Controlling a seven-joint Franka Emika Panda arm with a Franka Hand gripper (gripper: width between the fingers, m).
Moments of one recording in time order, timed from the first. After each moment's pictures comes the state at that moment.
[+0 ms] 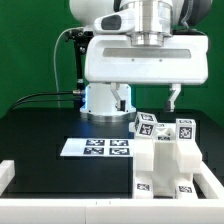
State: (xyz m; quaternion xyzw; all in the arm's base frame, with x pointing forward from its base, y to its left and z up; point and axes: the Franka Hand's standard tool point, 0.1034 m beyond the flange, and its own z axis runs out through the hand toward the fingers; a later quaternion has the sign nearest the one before) arm 0.535 0.040 0.138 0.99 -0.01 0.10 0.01
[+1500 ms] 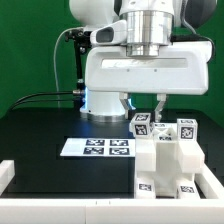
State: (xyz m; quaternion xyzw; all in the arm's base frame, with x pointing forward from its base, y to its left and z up) arm 0.543 0.032 0.127 0.97 -0.23 0.09 -0.01
